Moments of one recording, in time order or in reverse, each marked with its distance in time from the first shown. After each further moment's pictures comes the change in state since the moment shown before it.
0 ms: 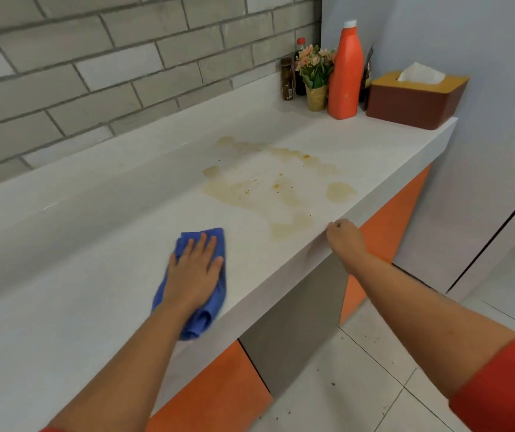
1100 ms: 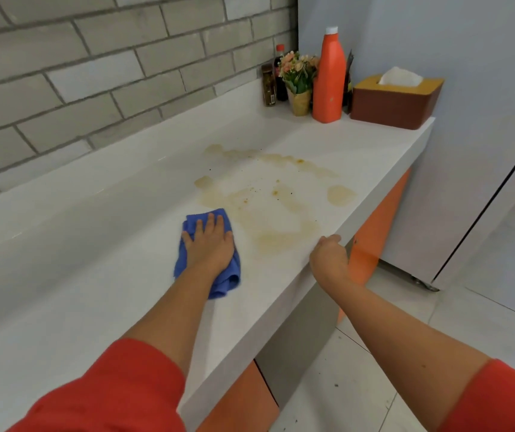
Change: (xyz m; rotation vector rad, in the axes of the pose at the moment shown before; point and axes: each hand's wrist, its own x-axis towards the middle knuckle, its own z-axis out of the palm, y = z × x) left_hand 0.091 0.014 -0.010 -0.051 -0.058 0.011; right_hand -0.029 -0.046 0.031 -0.847 -0.176 -0.057
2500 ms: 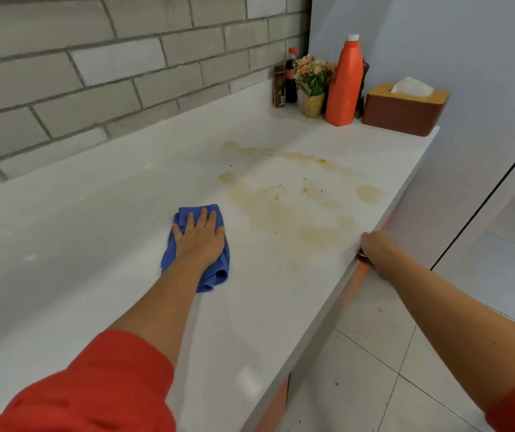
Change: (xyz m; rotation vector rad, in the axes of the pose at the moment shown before) left_hand 0.029 -0.100 -0.013 0.033 -0.014 0.083; right_hand 0.015 -0.002 -0.008 1.495 0.018 0.716
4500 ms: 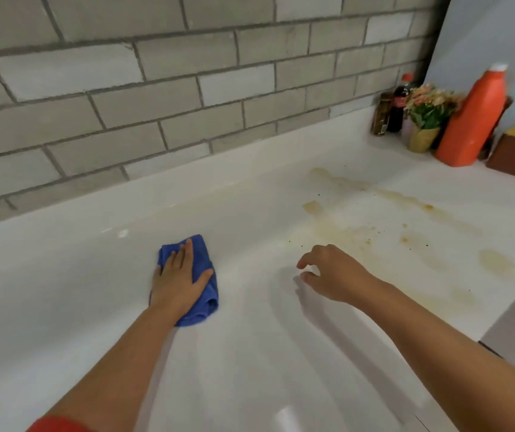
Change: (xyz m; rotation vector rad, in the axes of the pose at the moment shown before) left_hand -0.044 -0.166 -0.005 -0.130 0.145 -0.269; right_hand -0.096 -0.106 0.141 -0.974 -0.528 -1.017
